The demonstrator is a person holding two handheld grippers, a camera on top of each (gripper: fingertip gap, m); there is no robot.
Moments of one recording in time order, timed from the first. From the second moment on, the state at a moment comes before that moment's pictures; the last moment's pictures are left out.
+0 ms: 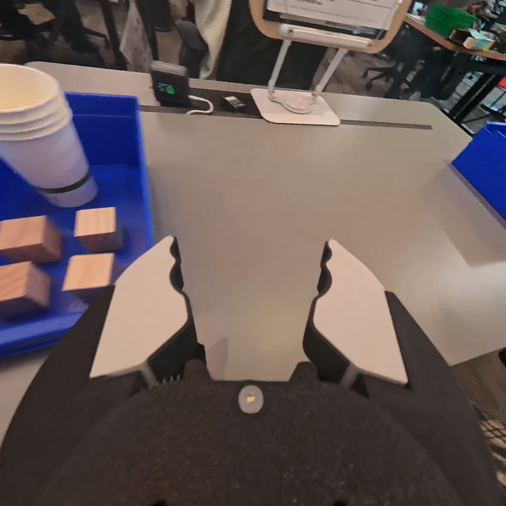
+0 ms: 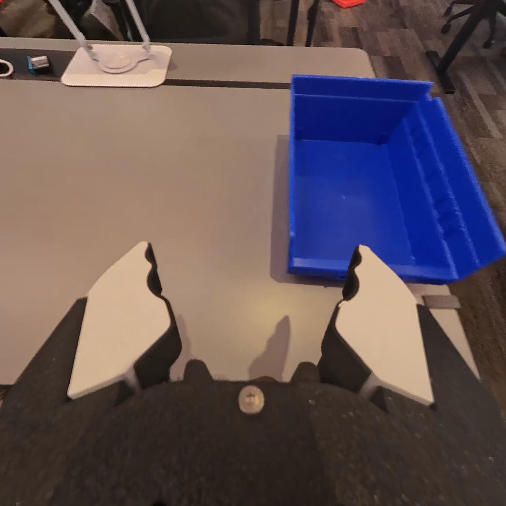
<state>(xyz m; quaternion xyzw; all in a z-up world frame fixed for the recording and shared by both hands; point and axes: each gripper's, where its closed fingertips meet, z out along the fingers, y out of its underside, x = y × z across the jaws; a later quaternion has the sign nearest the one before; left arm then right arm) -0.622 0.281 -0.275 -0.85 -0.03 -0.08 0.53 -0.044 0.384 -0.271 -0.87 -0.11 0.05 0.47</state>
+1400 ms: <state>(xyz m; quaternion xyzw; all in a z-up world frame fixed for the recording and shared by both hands) -0.544 0.428 -0.425 -0.92 -0.01 -0.08 0.38 -0.217 0.499 -0.444 -0.93 -0.15 0.05 0.33</state>
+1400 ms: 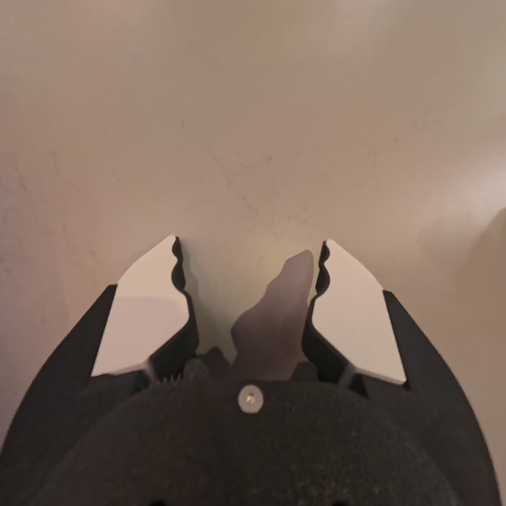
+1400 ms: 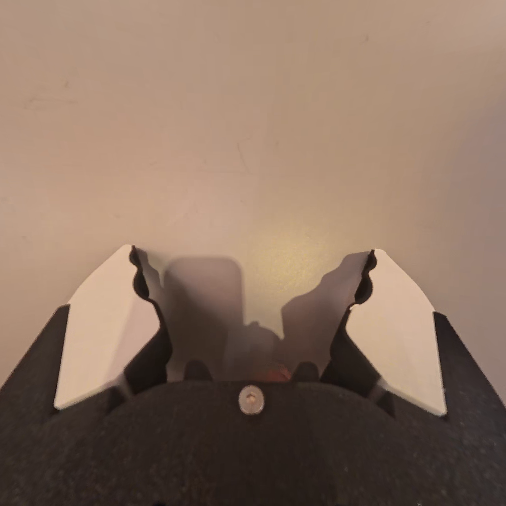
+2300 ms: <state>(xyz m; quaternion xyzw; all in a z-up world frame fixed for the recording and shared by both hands) -0.536 0.412 -0.437 -0.94 0.06 -0.02 0.34 -0.217 0.499 -0.444 -0.93 -0.15 0.05 0.33</state>
